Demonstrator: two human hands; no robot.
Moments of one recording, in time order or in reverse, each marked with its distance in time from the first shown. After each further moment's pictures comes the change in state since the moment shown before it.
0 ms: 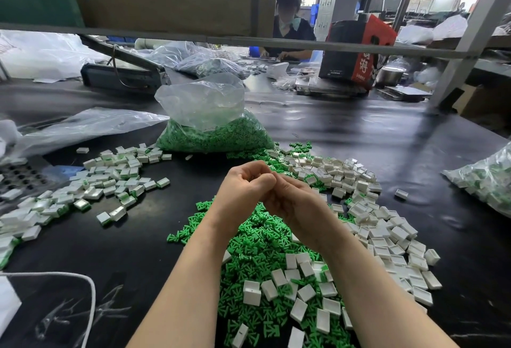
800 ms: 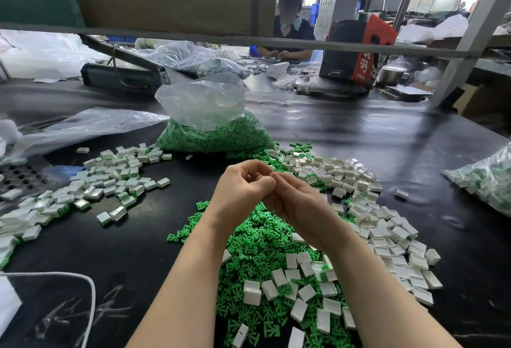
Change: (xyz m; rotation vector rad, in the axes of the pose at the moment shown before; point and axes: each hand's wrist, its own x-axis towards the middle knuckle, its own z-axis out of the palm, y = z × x) left_hand -0.002 0.002 -0.006 0.084 0.031 -0.017; right_hand -0.003 -0.006 -0.001 -0.047 -0.002 0.006
